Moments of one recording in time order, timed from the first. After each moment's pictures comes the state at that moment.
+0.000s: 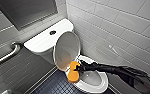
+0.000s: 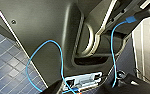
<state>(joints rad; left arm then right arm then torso) 1.66 2.45 -1.69 -0.21 -0.34 0.38 -0.30 3.05 -2.12 -0.05 -0.38 0.66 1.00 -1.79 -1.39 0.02</state>
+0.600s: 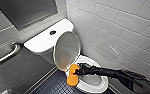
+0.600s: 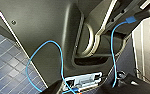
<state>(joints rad) 1.66 2.45 -1.69 -0.21 -0.34 0.38 -0.36 3.03 -2.08 -0.12 -0.38 0.68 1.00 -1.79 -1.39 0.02</state>
